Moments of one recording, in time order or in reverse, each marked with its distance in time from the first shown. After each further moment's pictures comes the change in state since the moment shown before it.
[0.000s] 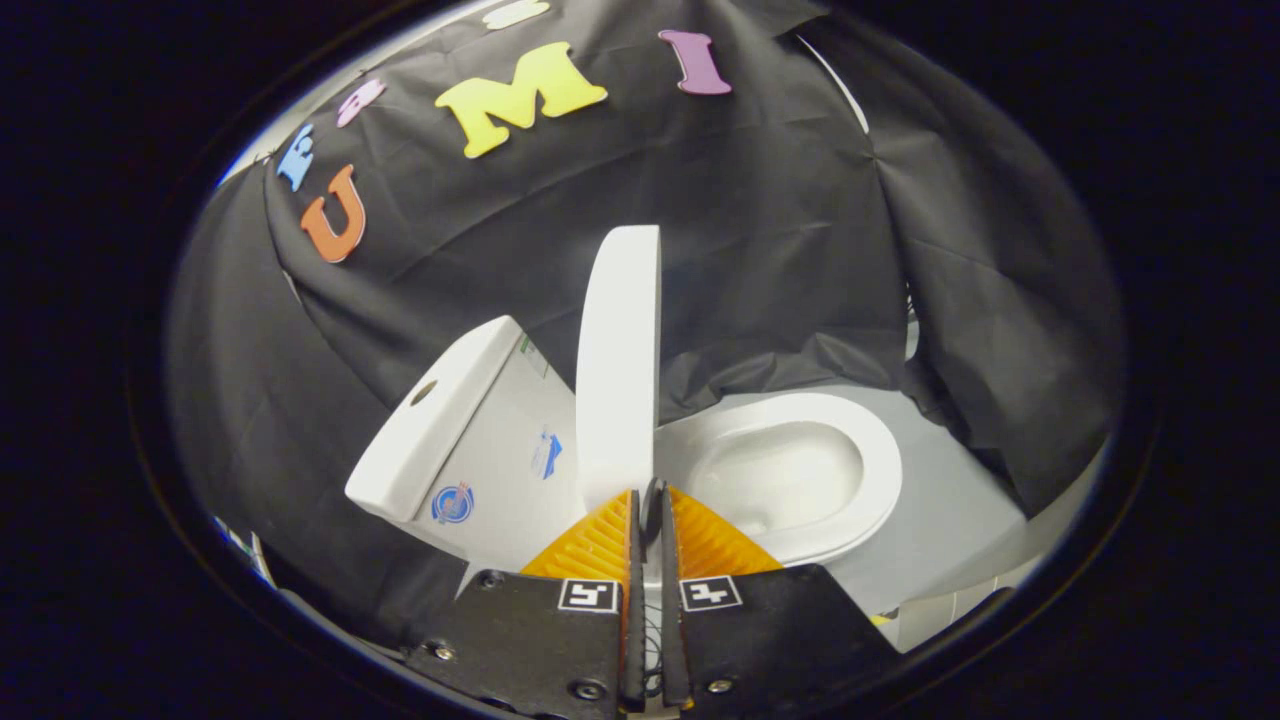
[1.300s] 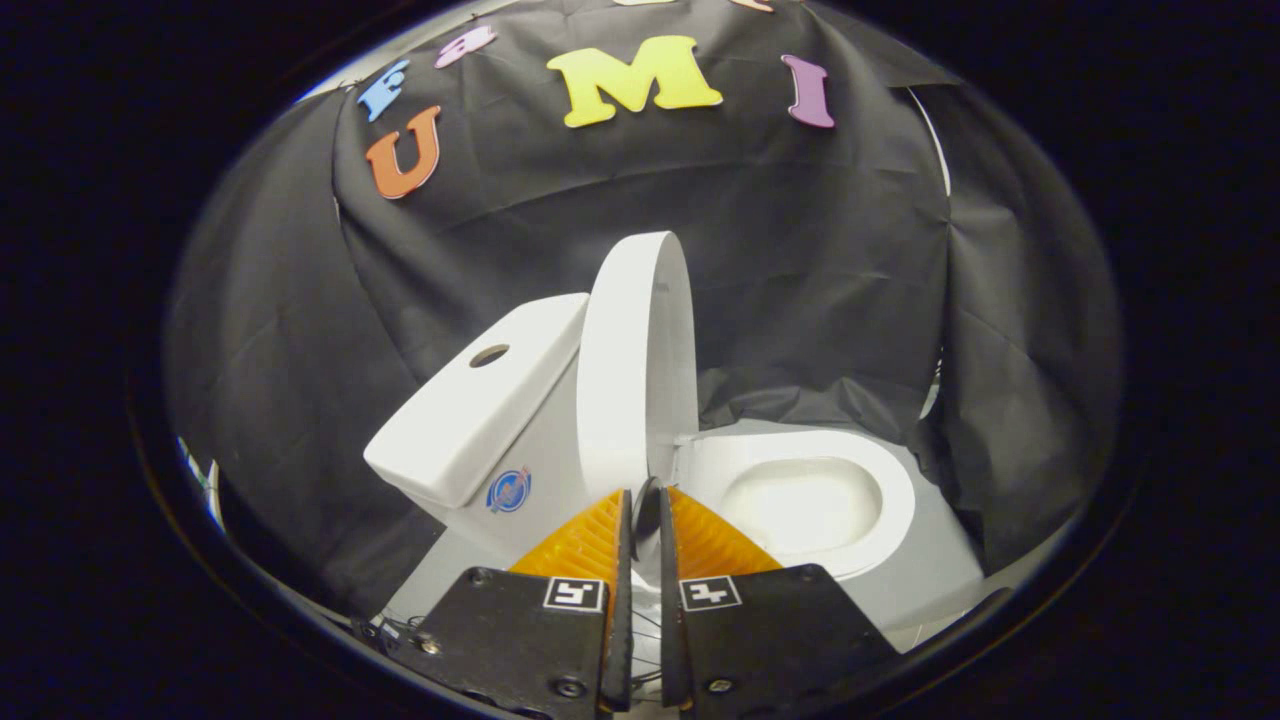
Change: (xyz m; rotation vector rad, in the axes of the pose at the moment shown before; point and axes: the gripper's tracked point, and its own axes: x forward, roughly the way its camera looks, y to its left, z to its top) arm 0.000 0.085 -0.007 -0.229 0.003 0.010
